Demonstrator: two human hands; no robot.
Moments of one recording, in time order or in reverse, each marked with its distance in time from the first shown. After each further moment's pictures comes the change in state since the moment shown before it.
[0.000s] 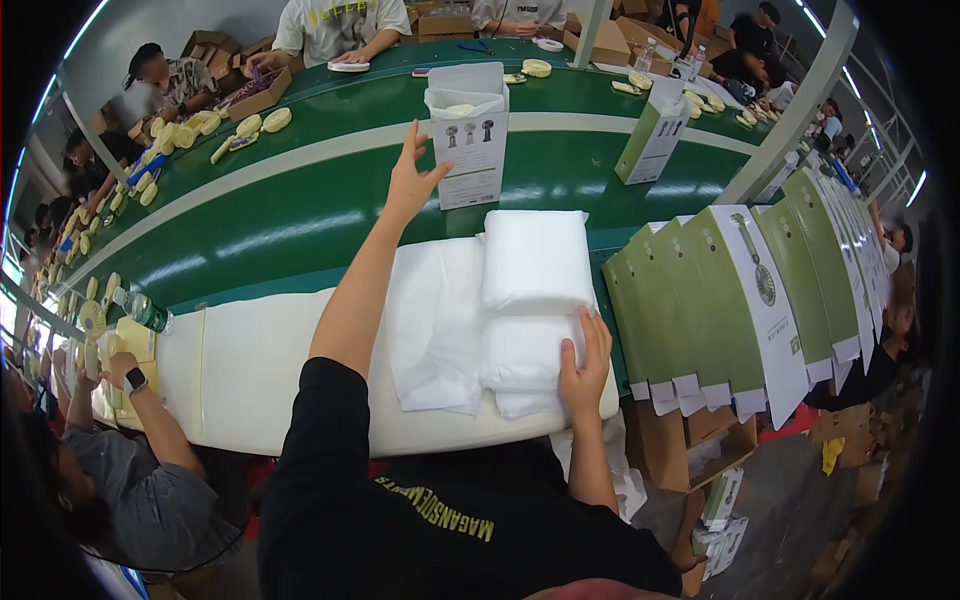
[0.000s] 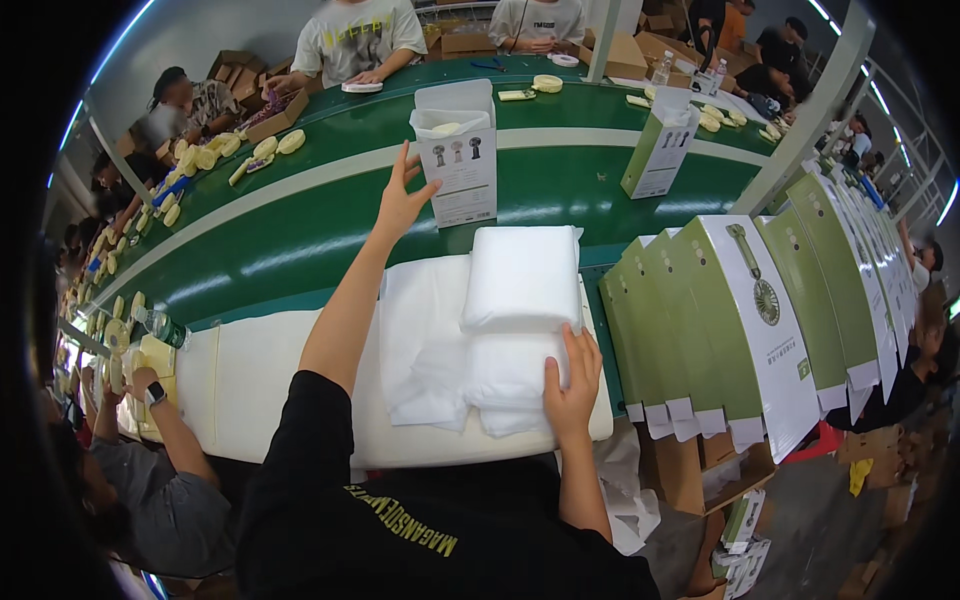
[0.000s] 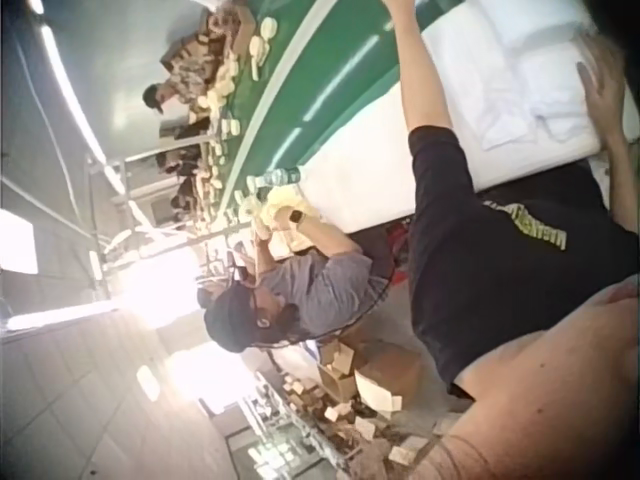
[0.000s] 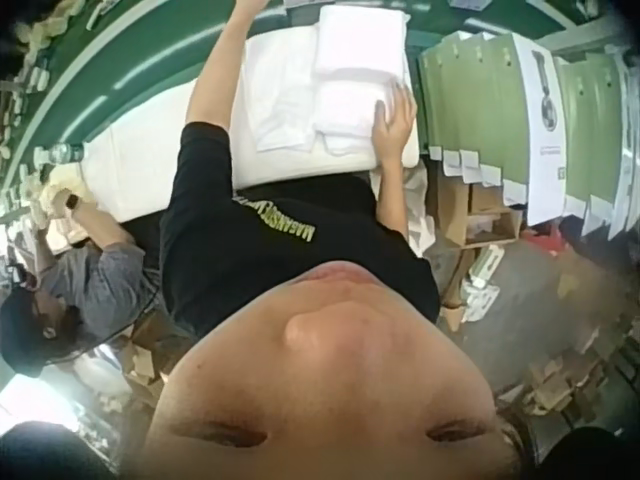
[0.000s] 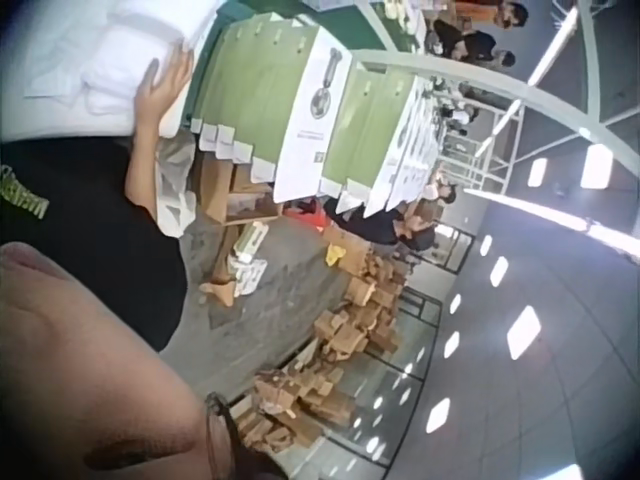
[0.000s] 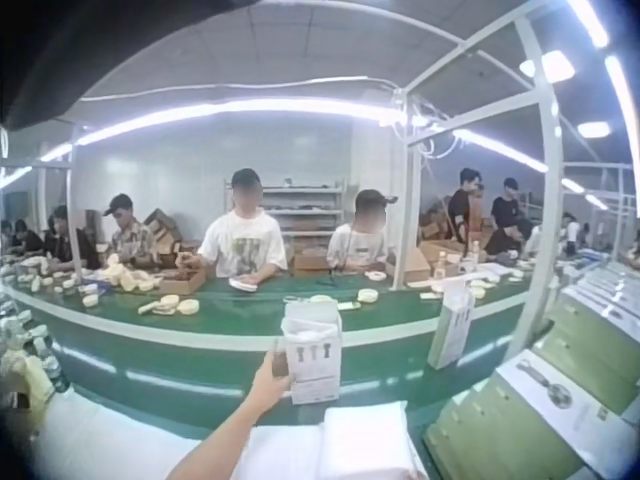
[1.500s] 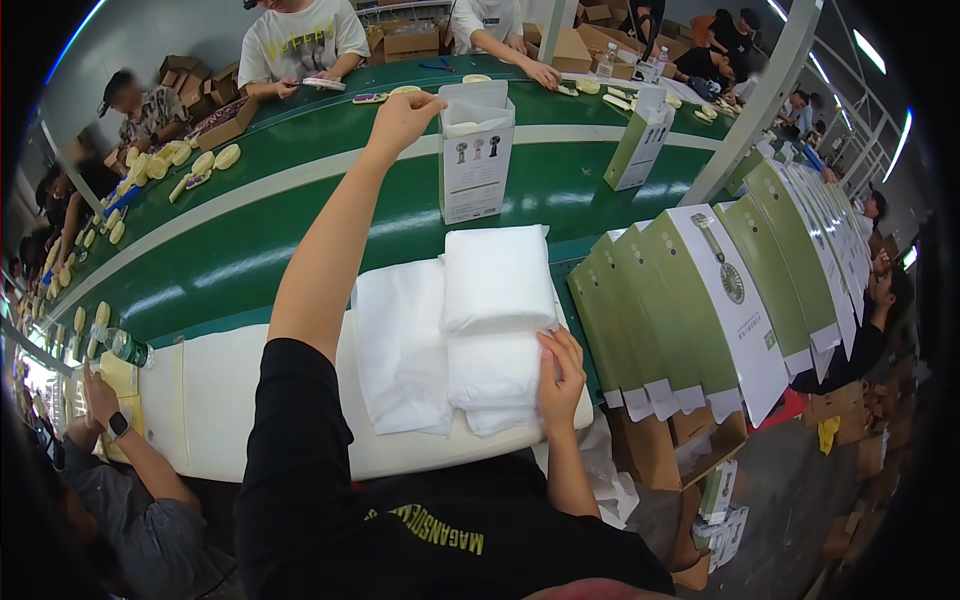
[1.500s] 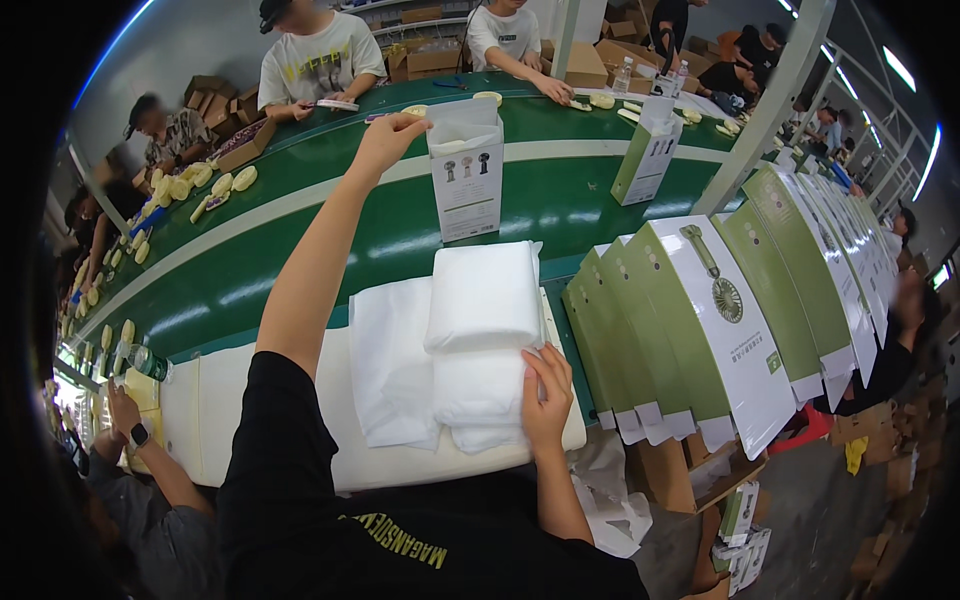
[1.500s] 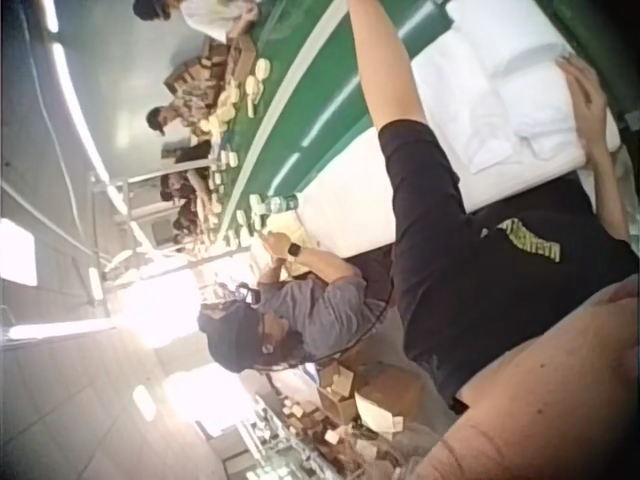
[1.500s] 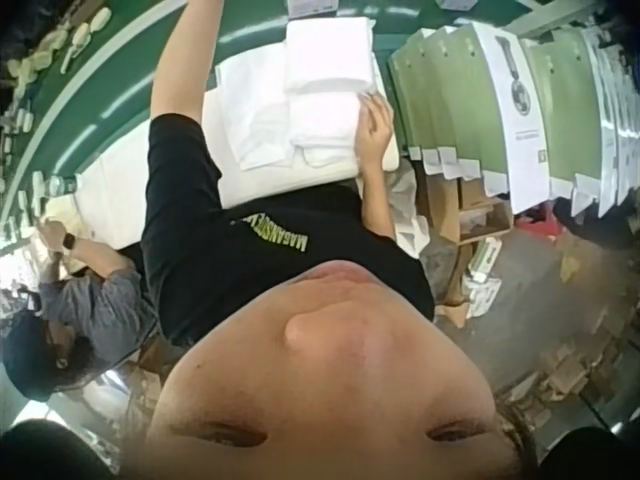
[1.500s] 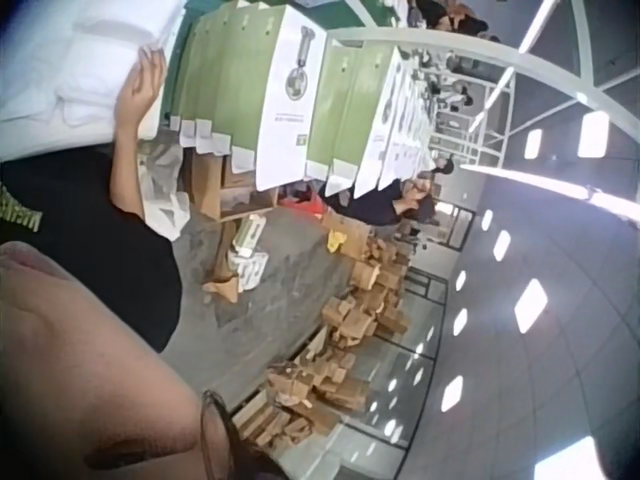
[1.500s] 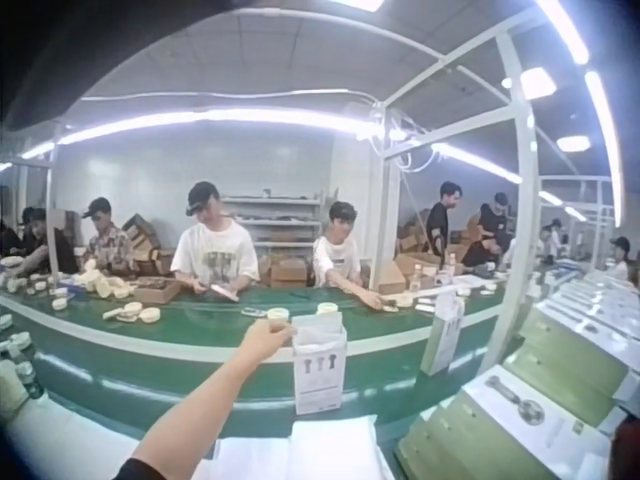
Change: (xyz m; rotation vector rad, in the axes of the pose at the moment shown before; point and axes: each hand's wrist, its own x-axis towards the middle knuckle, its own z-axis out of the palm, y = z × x) left_hand 0.089 0.092 -0.003 0.186 -0.219 -0.037; right_hand -0.023 -0.010 0.014 0.147 0.121 0.128
